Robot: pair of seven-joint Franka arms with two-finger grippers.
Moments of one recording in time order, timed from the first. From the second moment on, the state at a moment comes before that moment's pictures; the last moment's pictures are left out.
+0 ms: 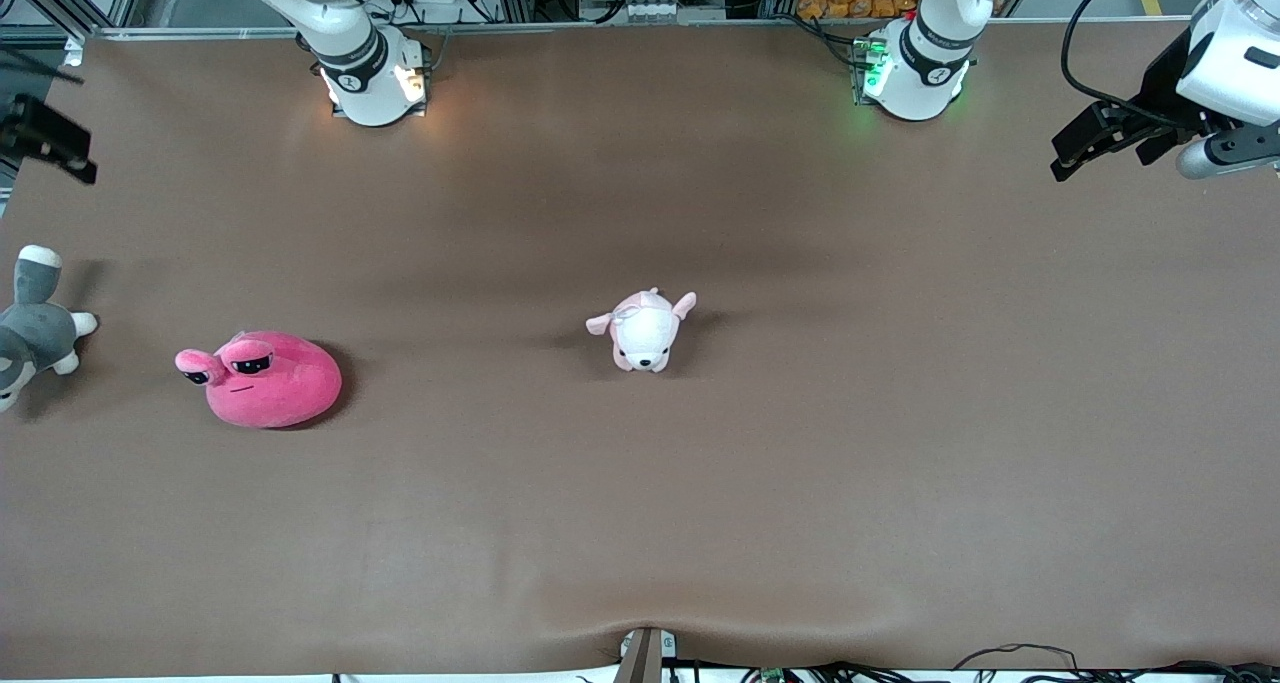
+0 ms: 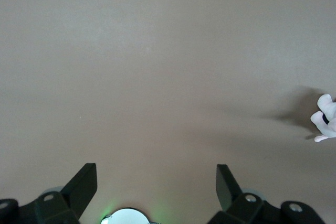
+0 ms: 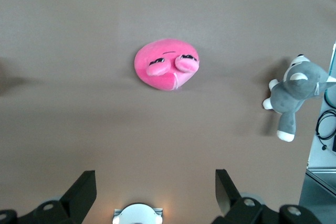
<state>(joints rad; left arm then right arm) -0.04 -0.20 -0.08 -1.77 0.03 1.57 -0.31 0.03 0.07 0.01 -1.23 -0.11 1.23 -0.07</state>
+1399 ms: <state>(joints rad) -0.03 -0.20 -0.07 -1.74 0.03 1.54 -0.23 -0.05 -0.08 -0.02 -1.46 0.00 1.32 -0.07</state>
